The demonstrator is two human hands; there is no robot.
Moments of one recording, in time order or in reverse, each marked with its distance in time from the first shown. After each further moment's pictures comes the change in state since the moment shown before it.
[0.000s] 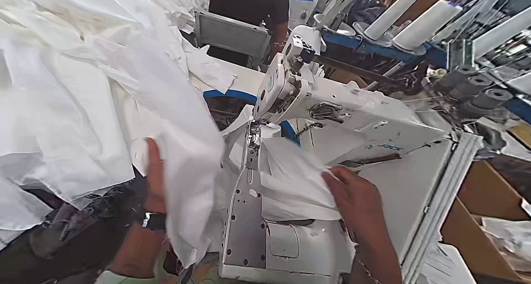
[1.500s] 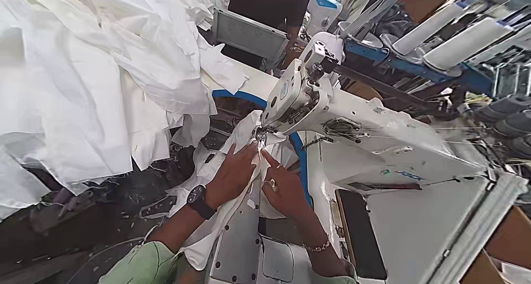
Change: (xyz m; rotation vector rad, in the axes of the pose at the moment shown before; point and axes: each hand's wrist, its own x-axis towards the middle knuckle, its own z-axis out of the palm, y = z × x) left_hand 0.044 -0.089 0.061 1.666 -0.510 0.310; right_hand 0.050 -0.016 0.114 0.273 -0.193 -0.514
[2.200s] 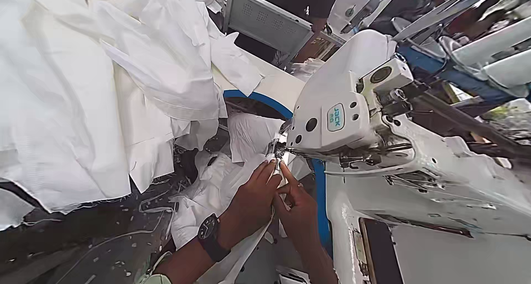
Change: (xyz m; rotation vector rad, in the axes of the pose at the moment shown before) left_hand 0.001 -0.001 0.013 -0.133 0.214 0.091; right_hand 0.022 -0.018 0.030 0.209 0.247 0.202
